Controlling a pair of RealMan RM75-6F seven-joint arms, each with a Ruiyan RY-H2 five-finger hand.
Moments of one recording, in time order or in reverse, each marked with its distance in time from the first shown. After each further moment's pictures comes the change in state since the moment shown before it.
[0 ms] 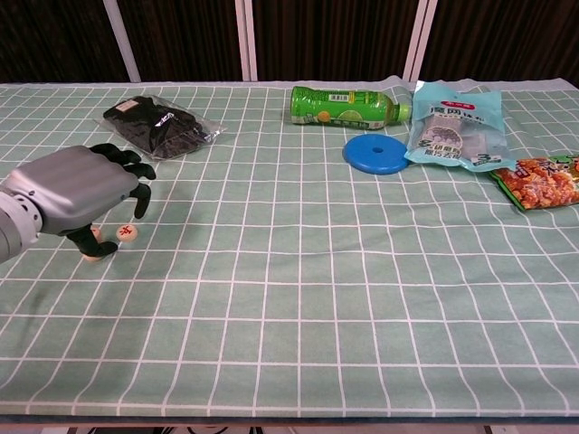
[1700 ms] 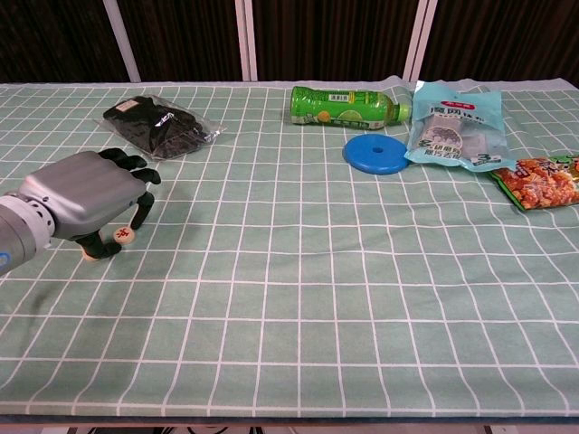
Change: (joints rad) left arm -0.027 -0.036 0.012 0.037 -0.027 0.011 0.031; right arm -0.007 0.003 0.012 -0.018 0.019 0.011 0.013
